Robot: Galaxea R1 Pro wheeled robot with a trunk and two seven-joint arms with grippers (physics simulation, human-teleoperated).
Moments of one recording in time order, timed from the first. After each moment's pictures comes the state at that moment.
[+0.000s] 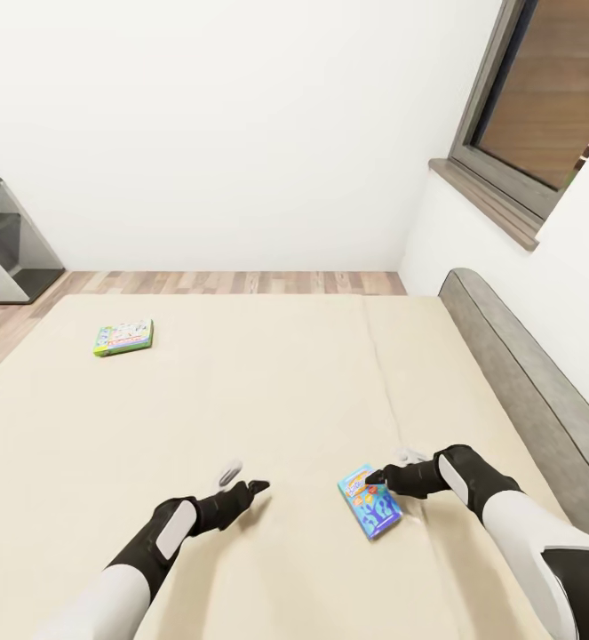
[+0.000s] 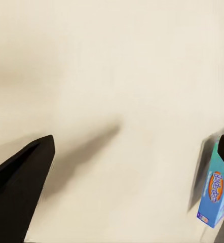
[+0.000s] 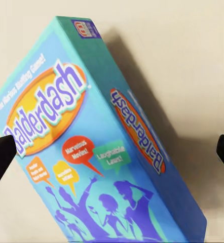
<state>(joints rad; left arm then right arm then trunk) -0.64 -0.06 0.06 -0.49 0.60 0.55 -0.30 -0.90 -0.15 0.03 -0.29 -0.12 0.74 0.56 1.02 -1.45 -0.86</state>
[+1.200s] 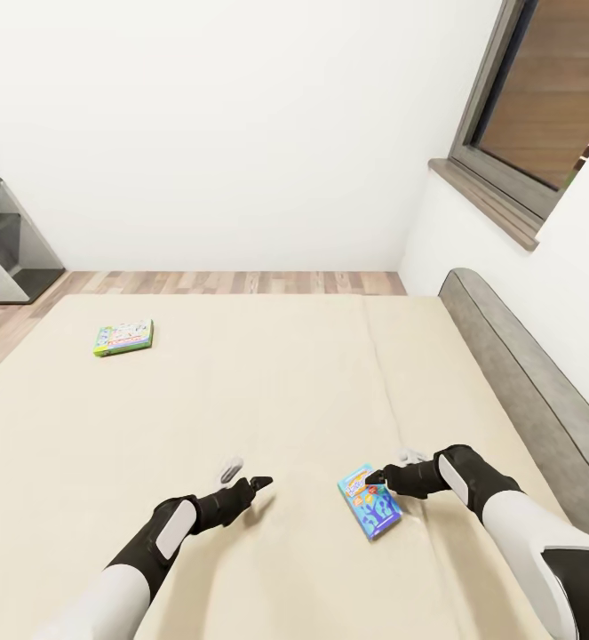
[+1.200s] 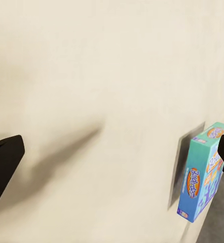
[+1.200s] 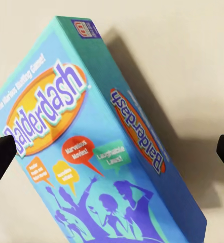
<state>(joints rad) -0.64 -0.06 0.07 -0.49 0.60 0.55 -0.37 -0.90 -0.15 0.03 -0.29 -0.12 0.74 0.56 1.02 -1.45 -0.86</state>
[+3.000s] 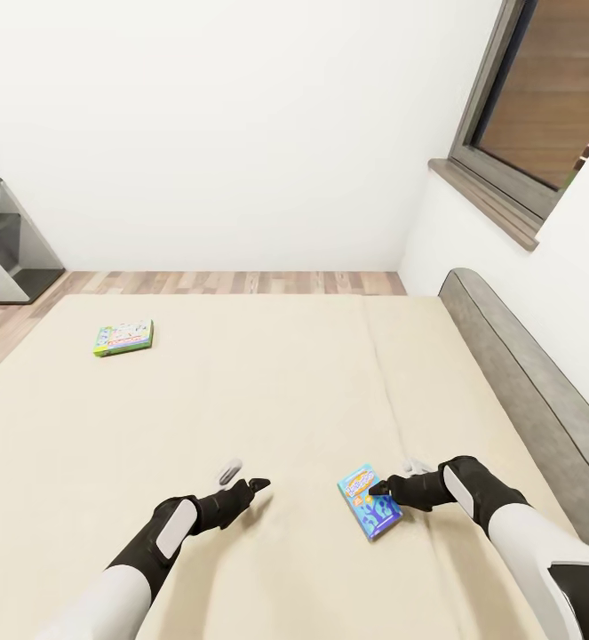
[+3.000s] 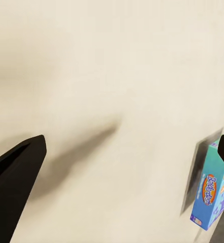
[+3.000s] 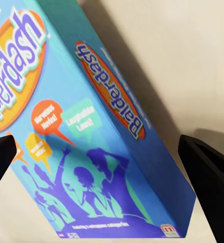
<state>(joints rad) -0.63 -0.07 0.08 -0.50 0.61 0.56 -0.29 -0.85 -0.17 0.02 -0.30 -0.13 0.75 0.57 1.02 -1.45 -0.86</state>
